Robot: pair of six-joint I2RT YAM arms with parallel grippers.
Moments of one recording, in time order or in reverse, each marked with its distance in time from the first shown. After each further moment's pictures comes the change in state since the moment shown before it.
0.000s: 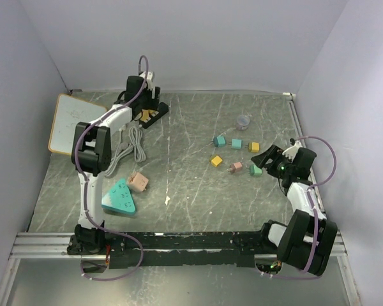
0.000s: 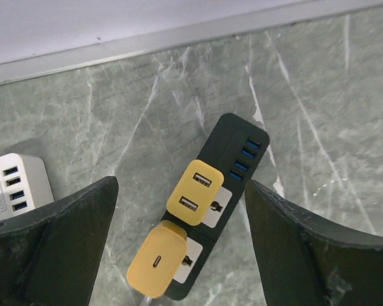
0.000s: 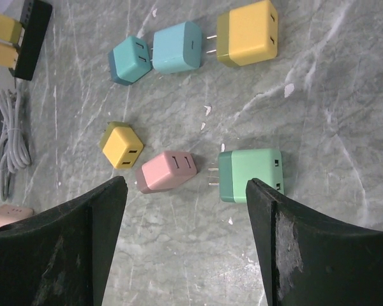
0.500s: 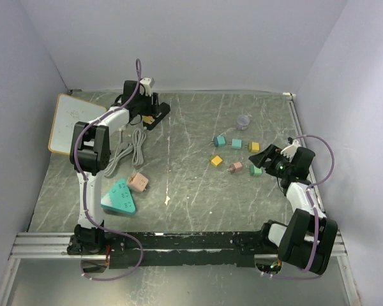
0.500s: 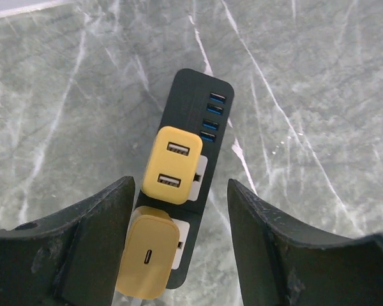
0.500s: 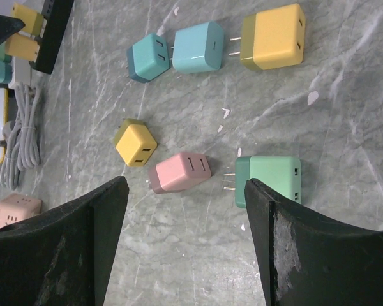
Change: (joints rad) left arm 0.026 0.055 0.001 -0.056 0.235 -0.047; right arm 0.017 0.010 -0.008 0.051 -0.048 0.007
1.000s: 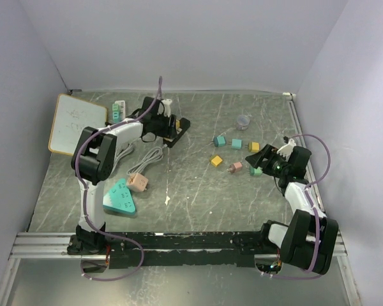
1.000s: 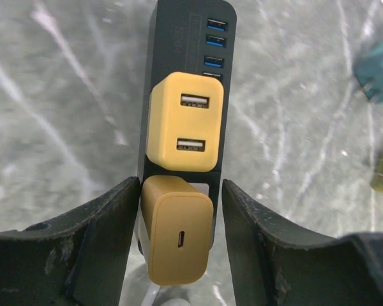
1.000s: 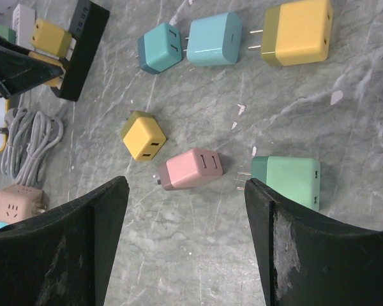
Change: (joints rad) left arm -0.146 -0.135 -0.249 -0.057 0.077 -0.064; right arm 0.045 0.000 -0.004 0.010 0.001 0.000
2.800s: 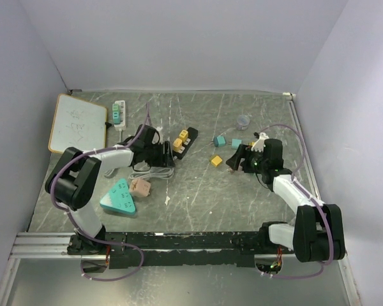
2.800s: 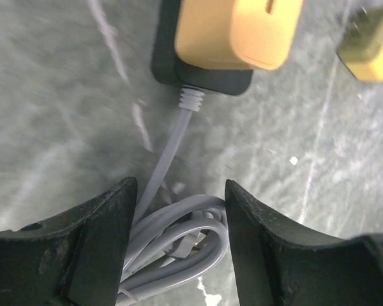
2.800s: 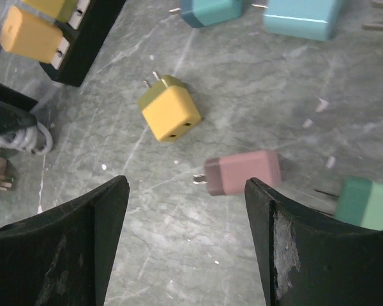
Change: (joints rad) left arm -0.094 -0.370 -0.542 0.055 -0.017 -0.298; right arm 0.341 0.074 0.051 -0.028 0.211 -0.049
